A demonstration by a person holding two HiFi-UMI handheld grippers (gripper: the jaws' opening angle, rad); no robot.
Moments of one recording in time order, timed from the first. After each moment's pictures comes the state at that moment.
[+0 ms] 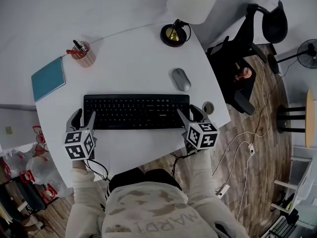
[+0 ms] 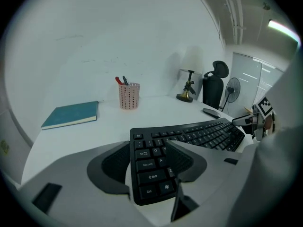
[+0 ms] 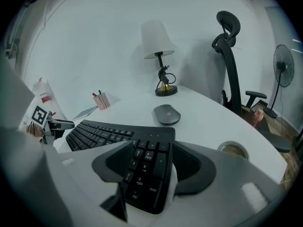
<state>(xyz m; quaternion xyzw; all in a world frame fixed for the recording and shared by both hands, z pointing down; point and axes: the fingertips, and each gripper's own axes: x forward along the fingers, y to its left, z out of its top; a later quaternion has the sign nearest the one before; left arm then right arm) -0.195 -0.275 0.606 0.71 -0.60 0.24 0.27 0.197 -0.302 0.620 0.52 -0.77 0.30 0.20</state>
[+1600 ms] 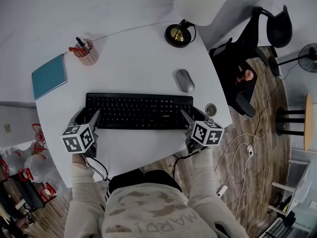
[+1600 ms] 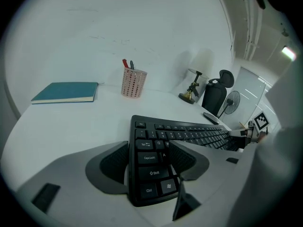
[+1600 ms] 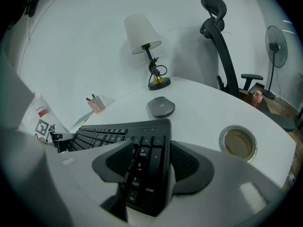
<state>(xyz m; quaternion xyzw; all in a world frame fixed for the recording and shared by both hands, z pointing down) -0.197 -0.279 0.636 0.70 -0.58 0.21 0.36 0.201 -0.304 0.639 0.52 -0.74 0.37 0.18</state>
